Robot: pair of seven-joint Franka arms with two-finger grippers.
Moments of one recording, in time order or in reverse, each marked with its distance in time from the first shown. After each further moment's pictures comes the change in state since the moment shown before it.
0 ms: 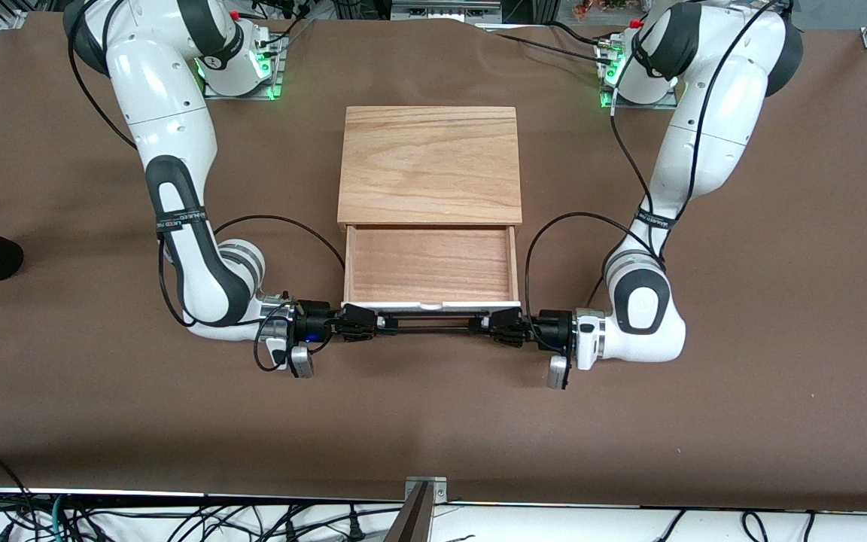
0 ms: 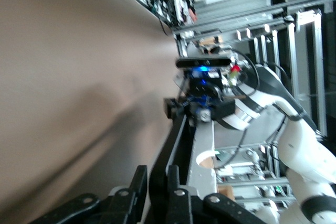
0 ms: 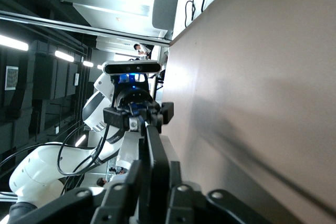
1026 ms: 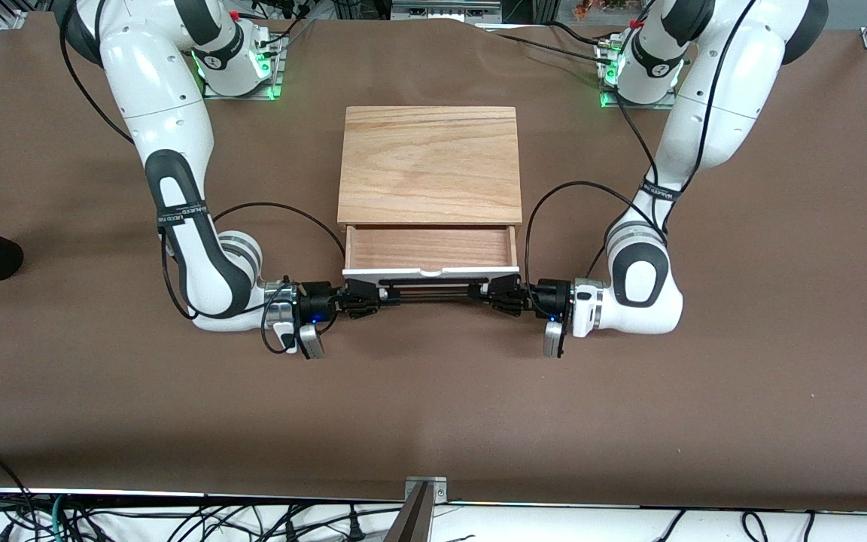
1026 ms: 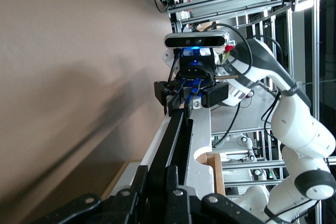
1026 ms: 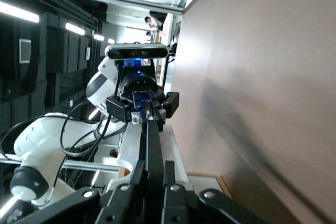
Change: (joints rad) left arm -0.003 -0.144 -0.035 -0.235 0.000 -0.025 0.069; right arm 0.002 -0.039 0.001 -0.071 -0.044 -0.101 -0.035
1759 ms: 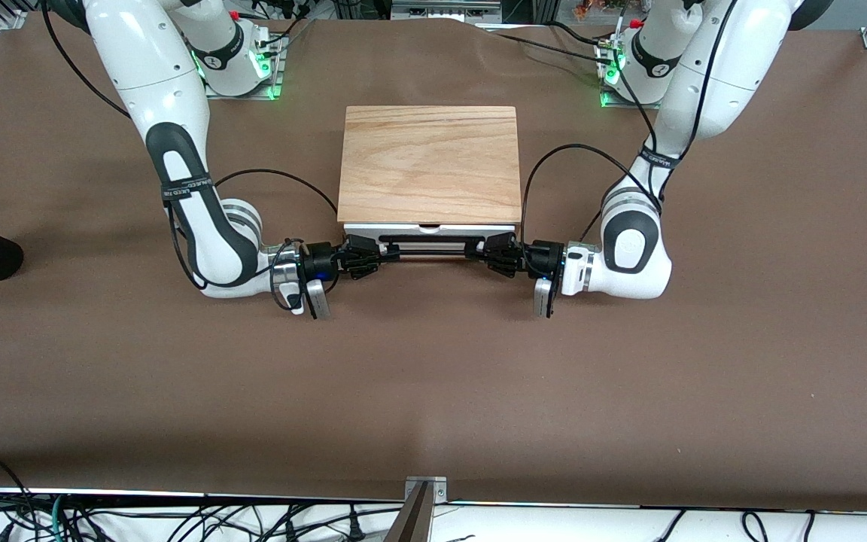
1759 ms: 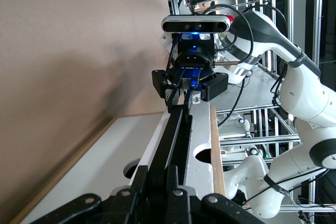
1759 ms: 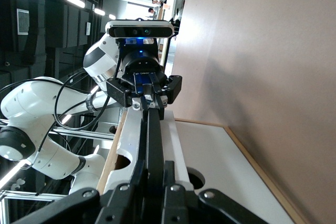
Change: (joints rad) left arm -0.023 -0.167 -0.015 -0.293 -0.009 -0.004 0.122; right arm 0.018 -0.171 0.008 -0.307 -0.043 -0.049 -0.162
